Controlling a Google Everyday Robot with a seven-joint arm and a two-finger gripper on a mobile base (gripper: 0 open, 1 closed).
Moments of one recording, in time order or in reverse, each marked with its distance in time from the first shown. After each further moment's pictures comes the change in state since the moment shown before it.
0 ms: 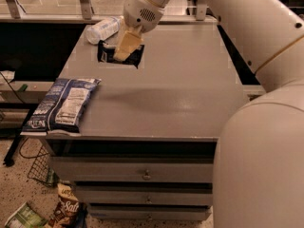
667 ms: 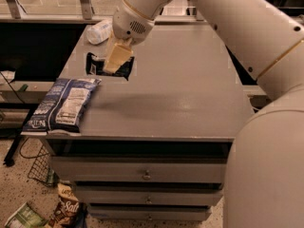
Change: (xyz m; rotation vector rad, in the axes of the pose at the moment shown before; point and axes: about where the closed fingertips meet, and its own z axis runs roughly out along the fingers) arm -0.018 0.028 0.028 -0.068 -0.035 -0.040
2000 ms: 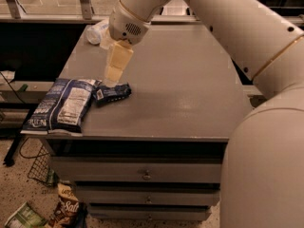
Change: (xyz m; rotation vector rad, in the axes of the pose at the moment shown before) arm -0.006 -0.007 0.009 0.011 -0.014 -0.004
